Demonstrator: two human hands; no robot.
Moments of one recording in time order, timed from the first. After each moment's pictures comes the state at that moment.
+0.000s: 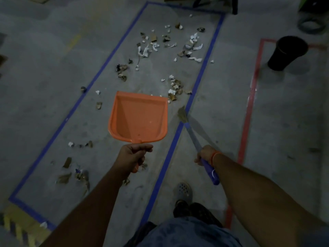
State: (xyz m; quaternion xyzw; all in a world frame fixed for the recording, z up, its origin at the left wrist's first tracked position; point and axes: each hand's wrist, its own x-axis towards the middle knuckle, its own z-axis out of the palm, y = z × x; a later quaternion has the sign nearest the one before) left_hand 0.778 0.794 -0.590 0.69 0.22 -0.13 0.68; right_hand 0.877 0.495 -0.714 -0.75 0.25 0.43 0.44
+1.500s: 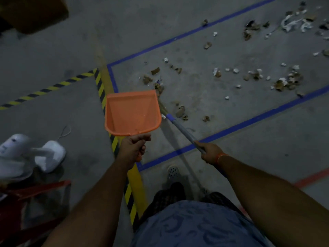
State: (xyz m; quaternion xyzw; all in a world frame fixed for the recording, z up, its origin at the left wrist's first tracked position) left_hand 0.233 0.871 -0.622 0.50 0.54 0.14 0.67; right_hand 0.513 0.699 -0.705 -0.78 -0.38 0.50 0.03
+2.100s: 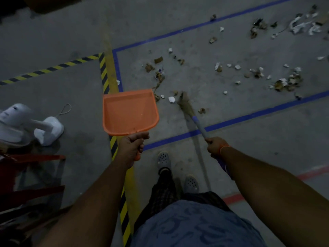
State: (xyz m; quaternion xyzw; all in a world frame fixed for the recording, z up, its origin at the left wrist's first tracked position) left_hand 0.231 0.728 -0.631 0.45 0.56 0.20 0.67; right_hand 0.555 0.595 -0.704 -0.82 -0.29 0.49 0.02
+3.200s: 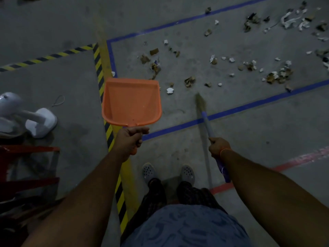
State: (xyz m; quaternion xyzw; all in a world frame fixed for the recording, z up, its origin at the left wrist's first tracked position) left_hand 0.194 0.697 -0.623 0.51 0.52 0.17 0.66; right_hand 0.516 0.523 -0.712 -0.87 -0.23 0.43 0.06
